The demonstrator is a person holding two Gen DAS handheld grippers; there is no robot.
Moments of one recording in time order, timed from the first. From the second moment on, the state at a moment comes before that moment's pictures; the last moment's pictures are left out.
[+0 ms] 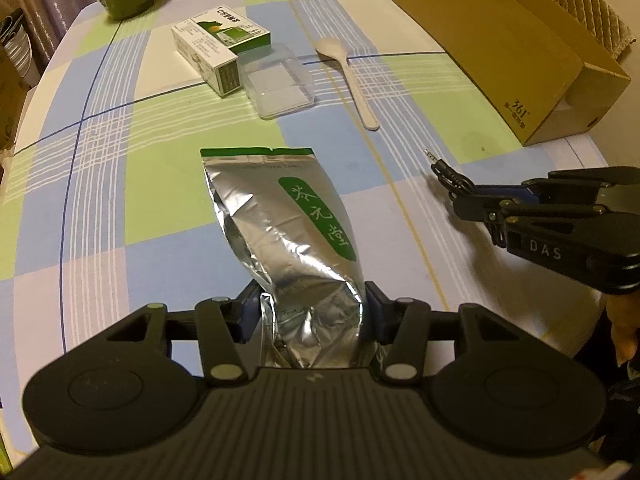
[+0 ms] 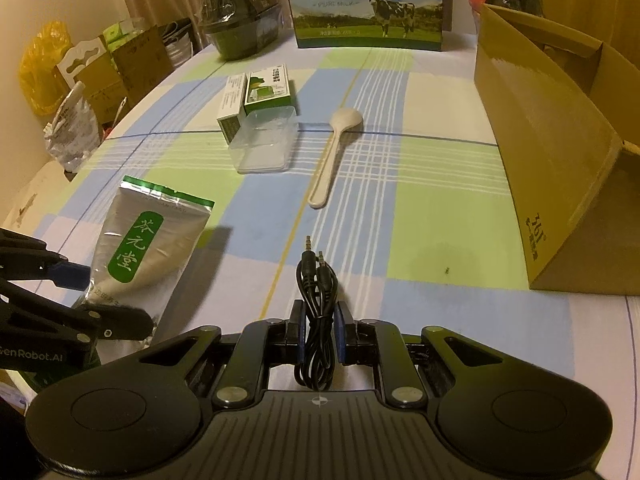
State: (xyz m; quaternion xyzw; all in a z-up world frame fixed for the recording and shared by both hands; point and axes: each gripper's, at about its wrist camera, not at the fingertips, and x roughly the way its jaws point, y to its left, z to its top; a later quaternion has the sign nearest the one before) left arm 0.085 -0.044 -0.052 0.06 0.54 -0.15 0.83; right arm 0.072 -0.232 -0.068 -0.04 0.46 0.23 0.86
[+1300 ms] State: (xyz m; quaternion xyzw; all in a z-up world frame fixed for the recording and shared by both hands) left arm 0.063 -0.107 0.025 0.07 0.47 -0.20 0.86; right arm 0.050 -0.300 0.034 -0.01 0.38 0.18 0.91
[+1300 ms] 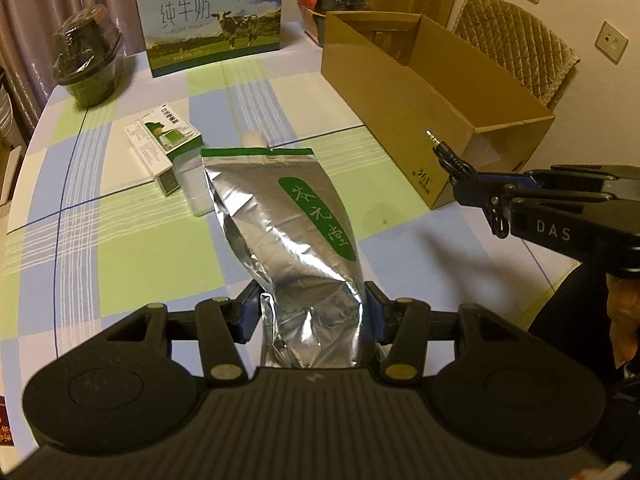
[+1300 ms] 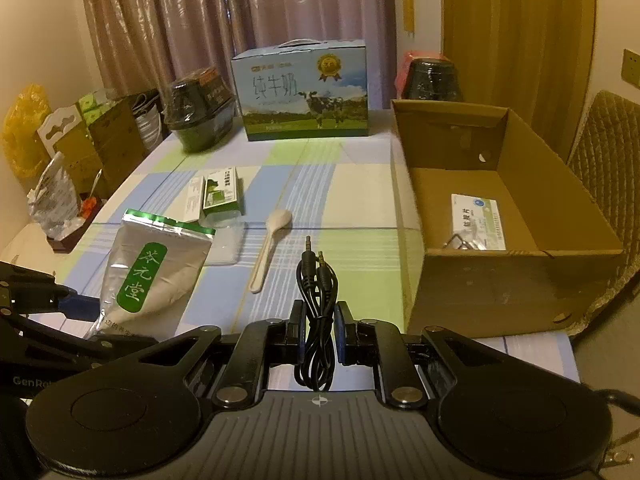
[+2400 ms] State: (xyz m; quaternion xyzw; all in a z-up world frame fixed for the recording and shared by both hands) left arm 0.126 -0.219 0.085 0.10 0.41 -0.27 0.86; right arm 0.098 -0.395 0.082 0.00 0.33 0.10 0.94
